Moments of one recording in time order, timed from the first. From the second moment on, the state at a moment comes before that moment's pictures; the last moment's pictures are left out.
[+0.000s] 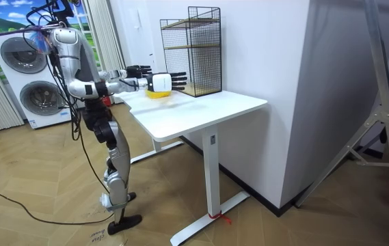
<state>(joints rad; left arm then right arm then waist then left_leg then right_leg) 0.21 0.22 0.06 -0.10 -0.51 -0.03 0.13 0.20 -0.26 -0.02 -0.15 0.24 0.04 -0.08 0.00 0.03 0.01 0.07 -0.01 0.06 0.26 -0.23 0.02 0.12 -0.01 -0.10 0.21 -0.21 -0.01</state>
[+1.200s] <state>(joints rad) 0.16 0.18 -0.04 0.09 -0.52 0.00 -0.01 0.14 -0.22 0.14 -0.08 0.33 0.03 0.00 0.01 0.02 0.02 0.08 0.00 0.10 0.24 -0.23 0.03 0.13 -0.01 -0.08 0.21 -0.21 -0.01</state>
